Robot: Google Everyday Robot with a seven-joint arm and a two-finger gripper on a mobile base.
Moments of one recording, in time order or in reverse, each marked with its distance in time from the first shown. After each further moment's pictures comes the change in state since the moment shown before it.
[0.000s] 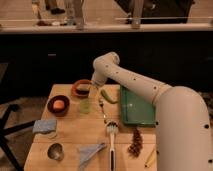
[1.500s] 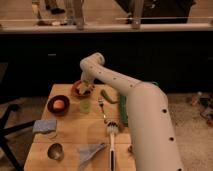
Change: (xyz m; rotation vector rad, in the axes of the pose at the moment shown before) arm -0.059 -0.035 0.067 0.057 0.001 0.005
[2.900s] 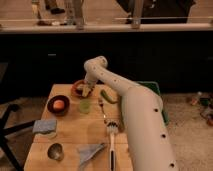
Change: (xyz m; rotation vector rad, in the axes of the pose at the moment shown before) arm 0.028 -0.003 0.030 -0.062 0.031 0.042
